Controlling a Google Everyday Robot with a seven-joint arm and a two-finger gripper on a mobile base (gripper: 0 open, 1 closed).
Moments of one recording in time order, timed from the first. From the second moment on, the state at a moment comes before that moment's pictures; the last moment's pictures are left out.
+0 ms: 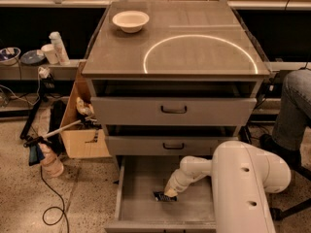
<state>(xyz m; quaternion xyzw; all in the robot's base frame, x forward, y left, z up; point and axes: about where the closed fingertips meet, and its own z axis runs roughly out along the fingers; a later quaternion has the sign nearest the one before) 0.560 -0.079 0.177 -0.60 0.77 0.17 0.13</state>
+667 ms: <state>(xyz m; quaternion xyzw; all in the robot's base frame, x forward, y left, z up) 0.558 -0.080 0.210 -0.61 0.76 0.16 0.14</state>
